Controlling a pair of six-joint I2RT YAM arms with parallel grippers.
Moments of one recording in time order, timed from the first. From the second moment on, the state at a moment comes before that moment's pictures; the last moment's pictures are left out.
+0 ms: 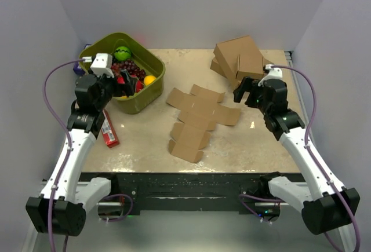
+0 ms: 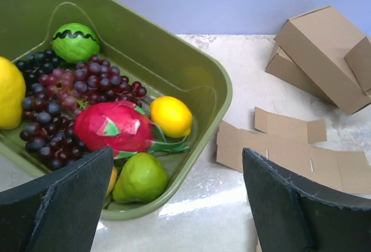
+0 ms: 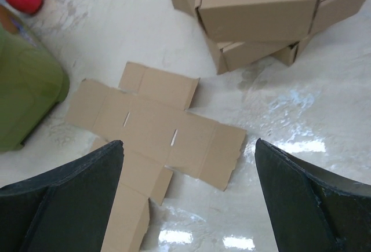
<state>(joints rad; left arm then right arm) -0.07 0.95 0.90 -0.12 0.17 -0.17 0.26 0.99 0.93 -0.33 0.13 0.39</state>
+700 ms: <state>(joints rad) -0.29 1.21 1.00 -0.03 0.38 -0.18 0.10 1.27 0.65 -0.17 -0.19 0.57</state>
